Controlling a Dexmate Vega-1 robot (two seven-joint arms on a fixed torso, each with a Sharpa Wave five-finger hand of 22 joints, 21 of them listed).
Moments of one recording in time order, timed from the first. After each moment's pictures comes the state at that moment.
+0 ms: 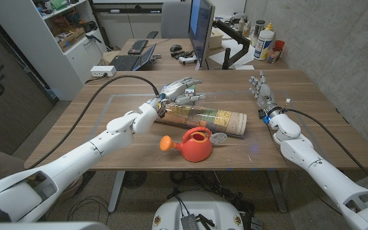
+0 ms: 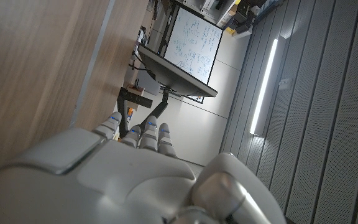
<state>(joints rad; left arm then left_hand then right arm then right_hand) 0.68 0.71 0.72 -1.66 0.64 -0.08 0.21 0.19 -0.08 -0.33 0.12 0.51 0.12 -0.21 0.21 0.19 0.14 -0.12 0.21 0.18 0.01 -0.03 0.19 0.18 0.12 0.06 0.20 0.18 -0.85 -0.53 -0.35 -1.30 0.60 0.35 0.00 0.05 0.08 -0.11 0.10 0.33 0.06 0.02 0.19 0.18 0.07 0.04 0.21 0.19 -0.12 0.02 0.18 0.18 -0.07 0.07 0.19 0.18</state>
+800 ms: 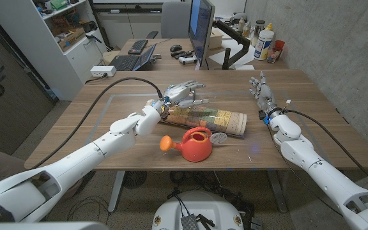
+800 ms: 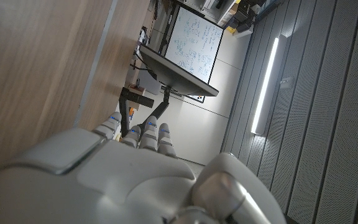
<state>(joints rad) 0.67 0.69 0.75 -1.64 0.66 -0.10 0.21 0.20 -0.08 -0.32 0.11 0.52 0.12 -0.21 0.21 0.19 0.13 -0.12 0.20 0.18 0.00 -0.03 0.19 0.18 0.11 0.06 0.20 0.18 -0.86 -0.53 -0.35 -1.30 0.61 0.36 0.00 0.05 0.08 -0.11 0.10 0.33 0.06 0.02 0.19 0.18 0.07 0.04 0.21 0.19 -0.12 0.02 0.18 0.18 -0.07 0.07 0.19 0.18</state>
